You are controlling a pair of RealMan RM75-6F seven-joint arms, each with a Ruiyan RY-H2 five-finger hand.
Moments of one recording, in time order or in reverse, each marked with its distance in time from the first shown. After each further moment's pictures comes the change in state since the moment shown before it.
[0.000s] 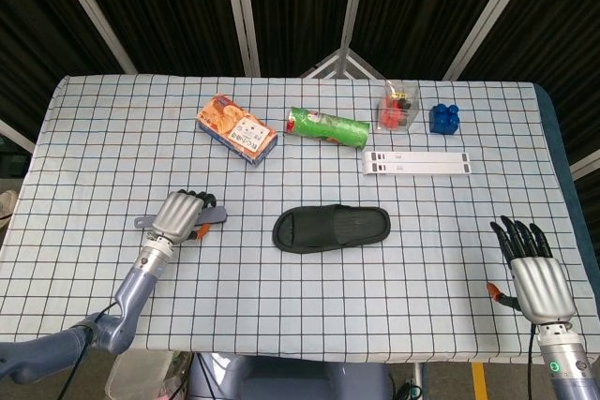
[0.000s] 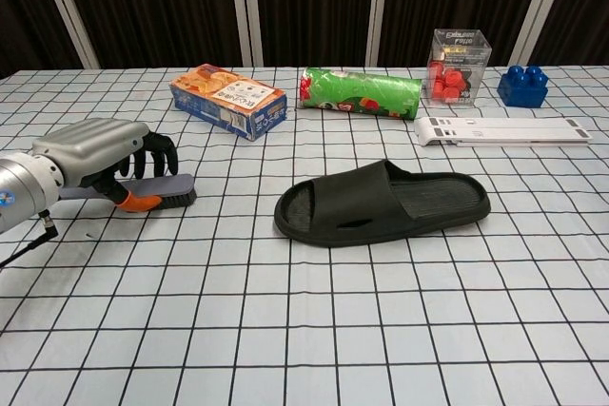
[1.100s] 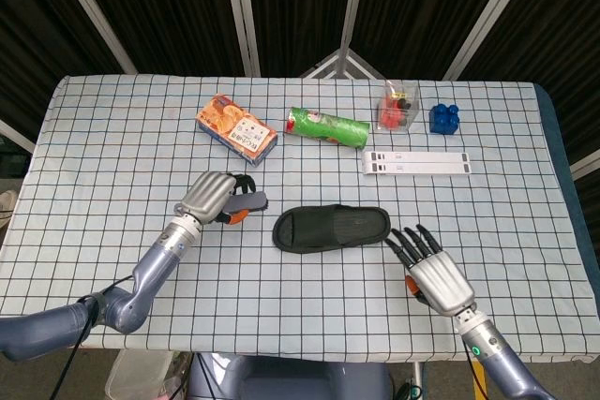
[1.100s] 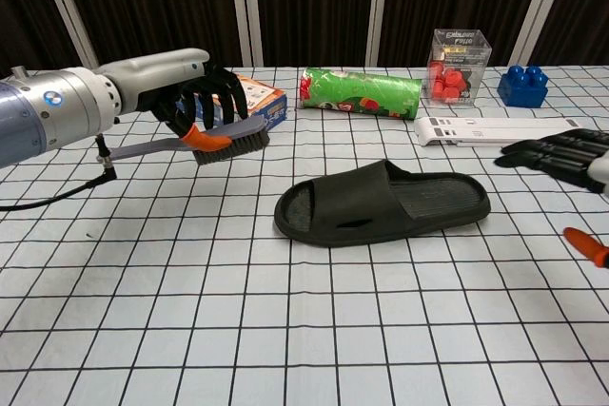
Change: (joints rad) left arm -0.153 0.135 -0.151 -0.273 -0.112 -0.166 -0.087; right arm 0.207 -0.211 -0.047 0.085 -0.232 -0.202 -0.094
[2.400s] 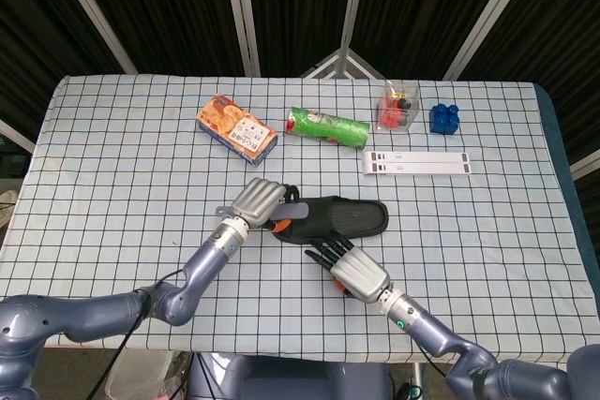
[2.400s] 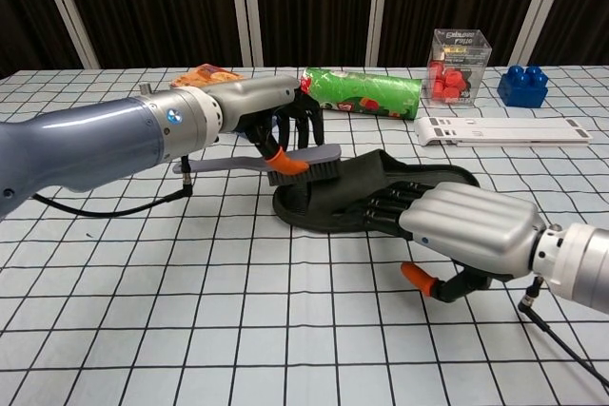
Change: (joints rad) left arm -0.198 -0.174 -0.006 0.102 -0.199 -0.049 0.163; right arm 0.252 -0.262 0.029 0.176 0.027 -0.242 0.048
